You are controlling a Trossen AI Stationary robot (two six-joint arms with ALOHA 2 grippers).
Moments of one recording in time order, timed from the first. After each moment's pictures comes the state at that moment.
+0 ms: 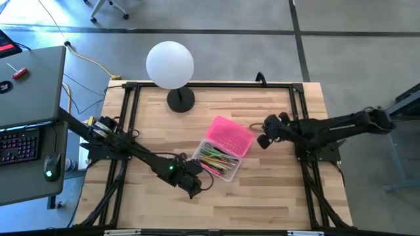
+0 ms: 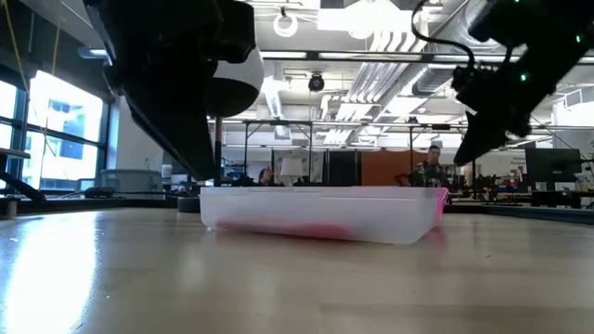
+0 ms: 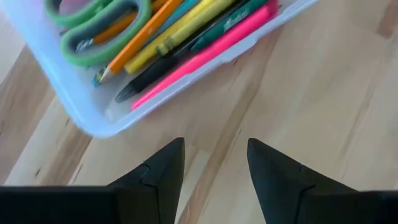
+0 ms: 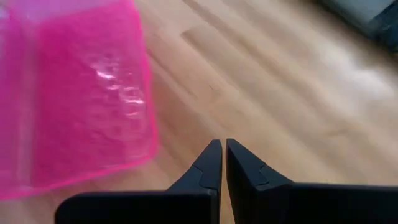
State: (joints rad) left arm -0.49 1.82 1.22 -0.65 -0.38 -0.89; right arm 0.04 0.96 0.49 -0.55 0.53 0.65
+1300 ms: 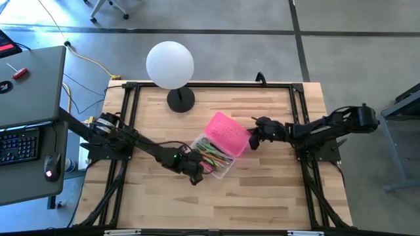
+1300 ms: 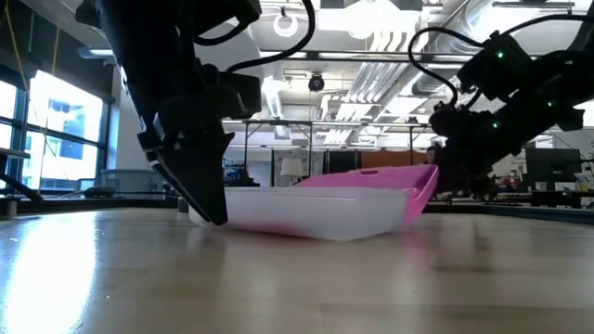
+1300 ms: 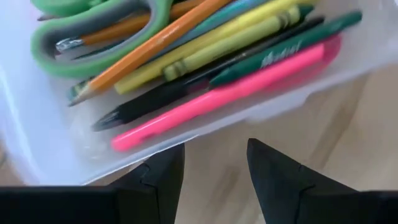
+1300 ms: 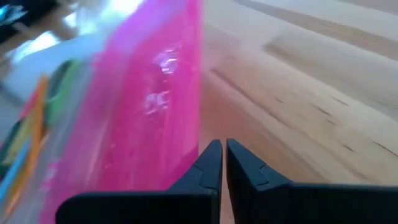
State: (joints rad) left arm -0.35 1.82 1.07 -0.47 -0.33 -0.82; right arm -0.13 1.29 0.18 0.53 0.20 0.58
